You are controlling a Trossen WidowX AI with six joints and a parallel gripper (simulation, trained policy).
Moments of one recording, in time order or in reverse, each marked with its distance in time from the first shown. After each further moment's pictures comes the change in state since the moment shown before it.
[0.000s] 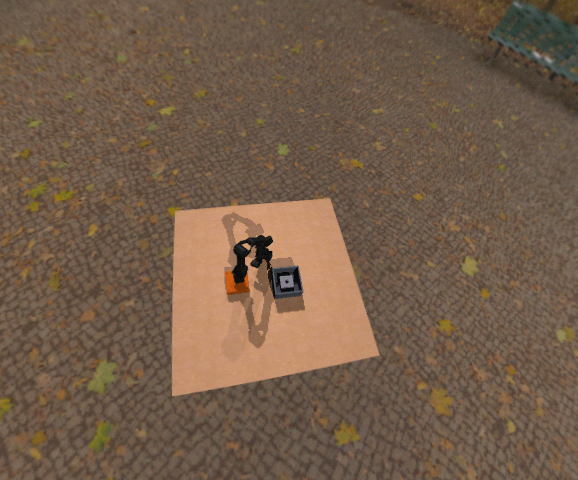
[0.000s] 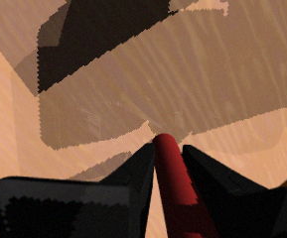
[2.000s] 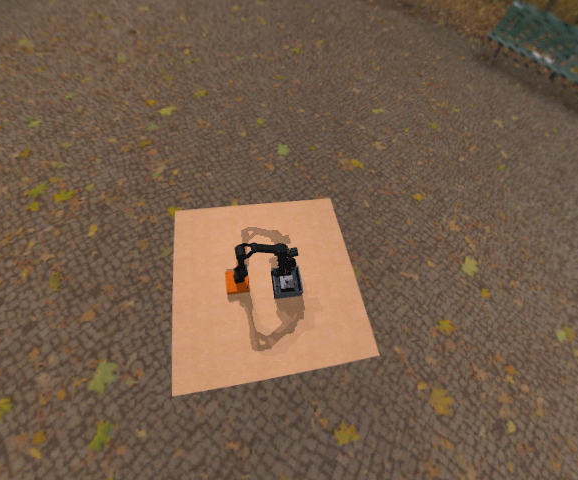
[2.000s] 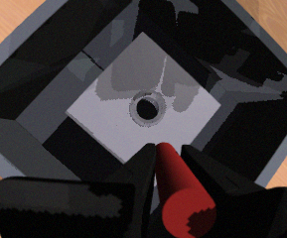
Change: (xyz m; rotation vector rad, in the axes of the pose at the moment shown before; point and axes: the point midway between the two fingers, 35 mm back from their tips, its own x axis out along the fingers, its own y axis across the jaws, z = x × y) arm -0.079 -0.069 0.208 0.351 -0.275 0.018
